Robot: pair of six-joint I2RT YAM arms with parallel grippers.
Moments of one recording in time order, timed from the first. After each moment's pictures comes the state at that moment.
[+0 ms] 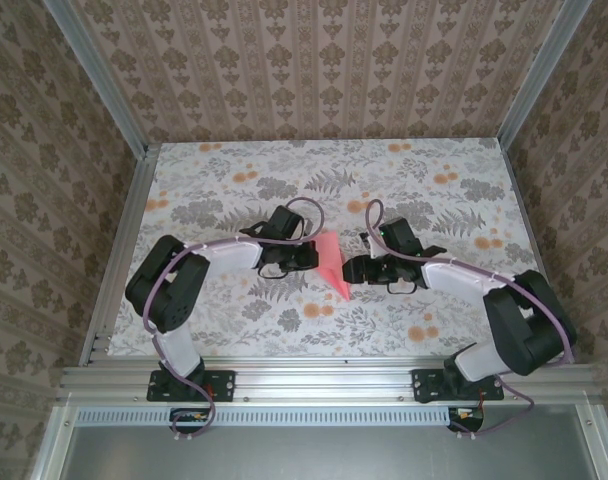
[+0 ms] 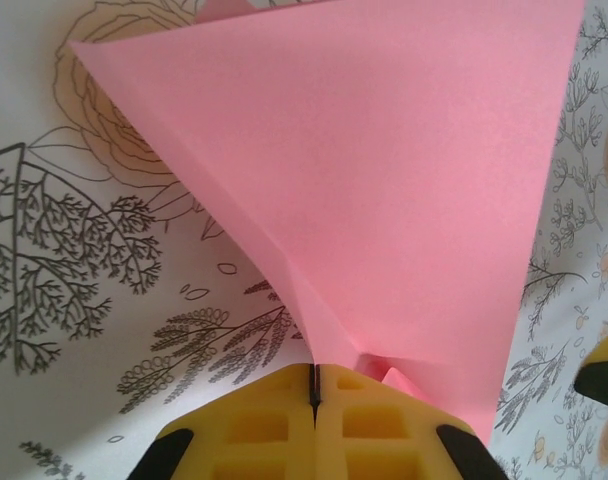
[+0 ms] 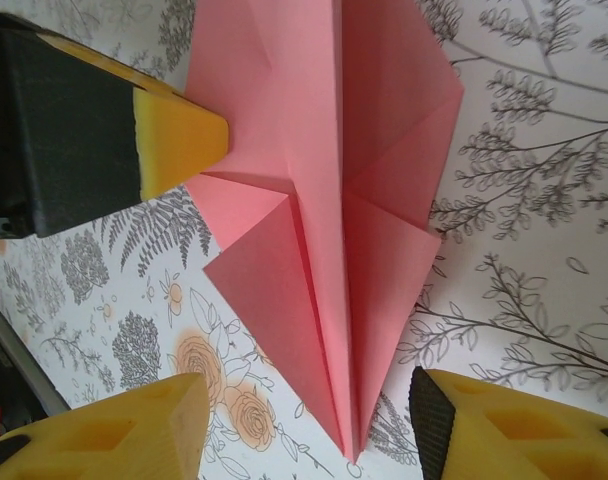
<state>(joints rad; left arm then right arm) -0.68 1.78 0.98 -0.18 0.38 -0.61 0.44 1.47 0.70 -0.20 -0.47 0.44</state>
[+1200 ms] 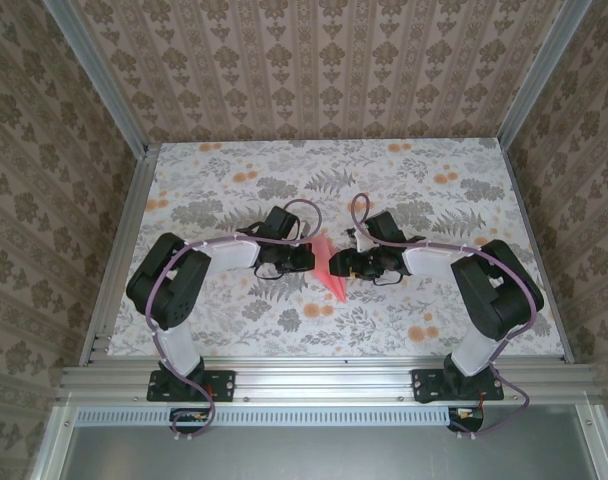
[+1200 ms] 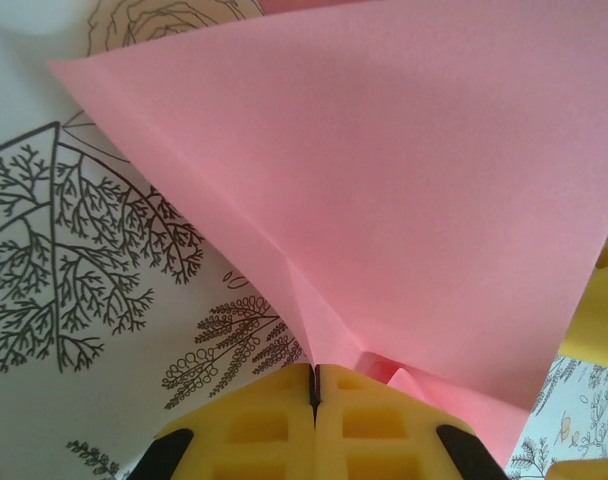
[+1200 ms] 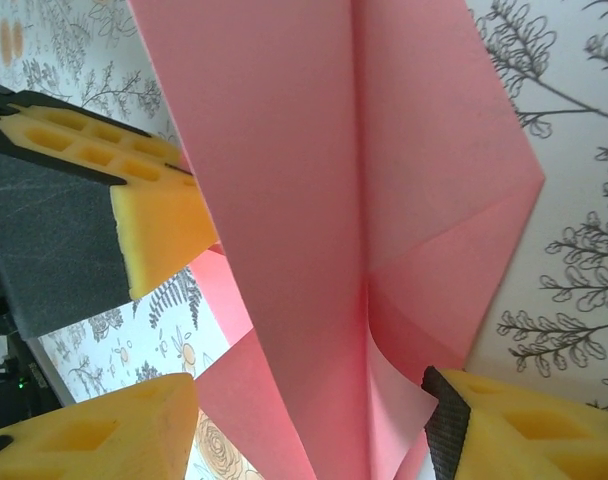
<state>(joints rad) -0.66 1.80 0.98 -0.19 0.42 -0.57 0.45 1.69 0.81 -0.11 -0.56 0.51</state>
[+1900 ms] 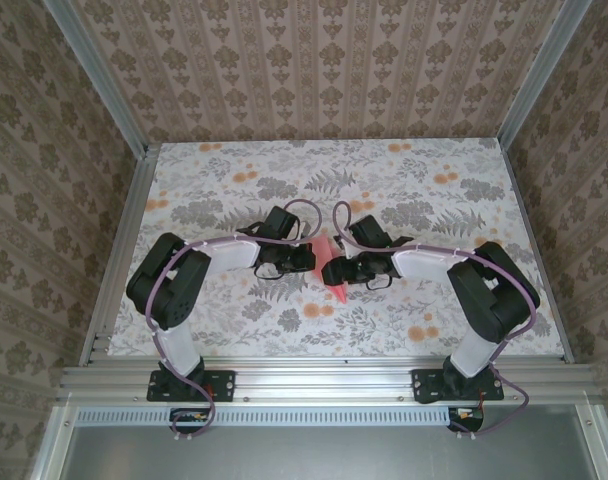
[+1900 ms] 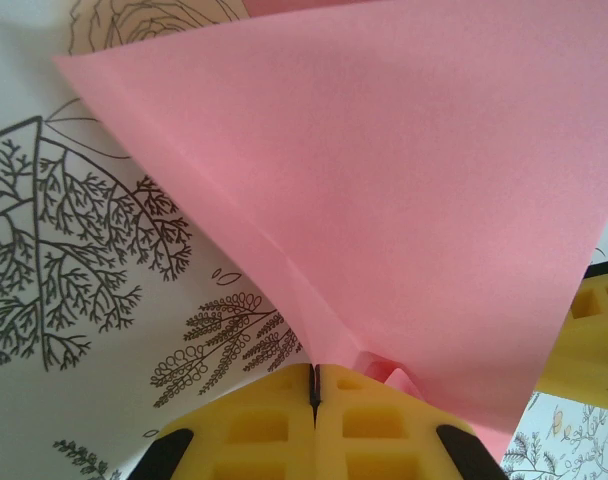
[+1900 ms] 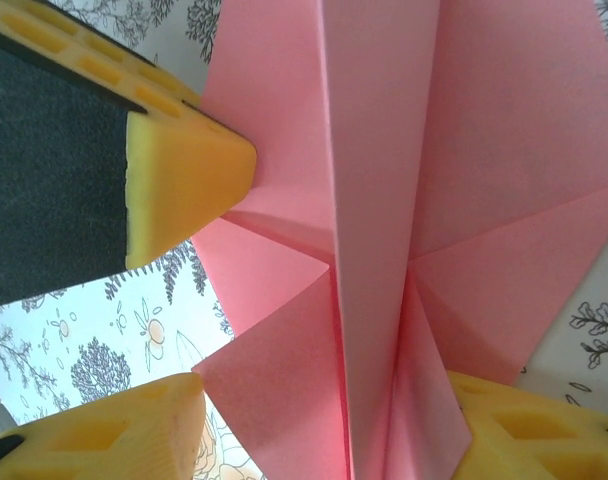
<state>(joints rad) -0.66 1.80 0.98 -0.19 0.43 -0.57 0.56 1.69 0.86 -0.22 -0.42 0.40</state>
